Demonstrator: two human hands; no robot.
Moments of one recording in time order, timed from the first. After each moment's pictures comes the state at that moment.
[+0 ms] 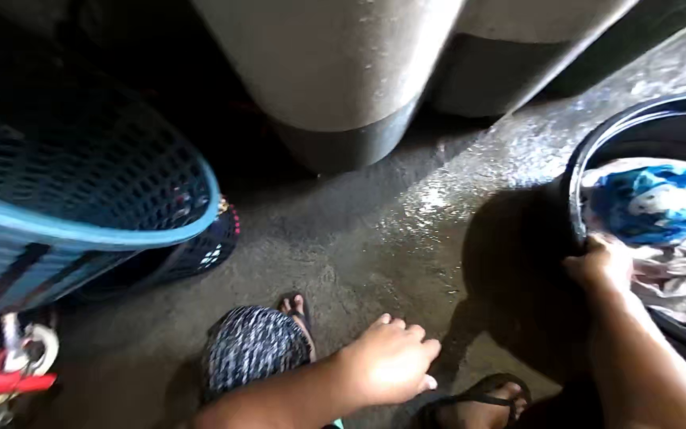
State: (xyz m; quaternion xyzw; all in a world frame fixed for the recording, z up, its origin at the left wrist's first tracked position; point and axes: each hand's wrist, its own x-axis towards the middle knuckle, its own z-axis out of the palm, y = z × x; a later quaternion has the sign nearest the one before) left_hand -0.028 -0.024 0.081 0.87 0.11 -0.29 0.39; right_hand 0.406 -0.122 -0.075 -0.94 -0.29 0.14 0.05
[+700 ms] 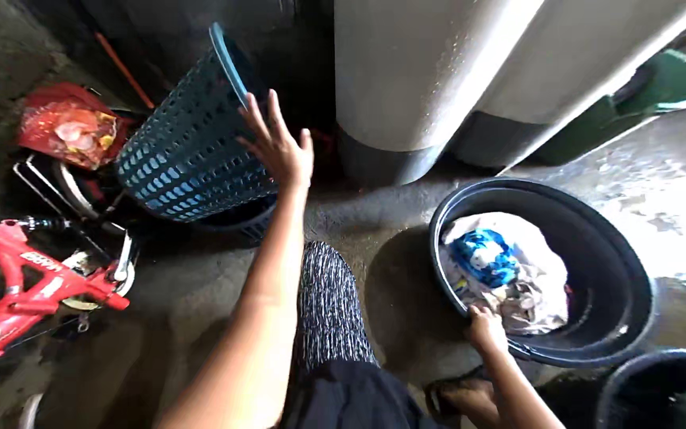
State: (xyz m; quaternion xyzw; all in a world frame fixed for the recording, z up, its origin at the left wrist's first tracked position) left_hand -0.223 0.135 0.173 0.65 0.62 0.43 -0.09; right_hand 0.113 -0.232 -0.064 -0.88 -0.40 0.24 -0.04
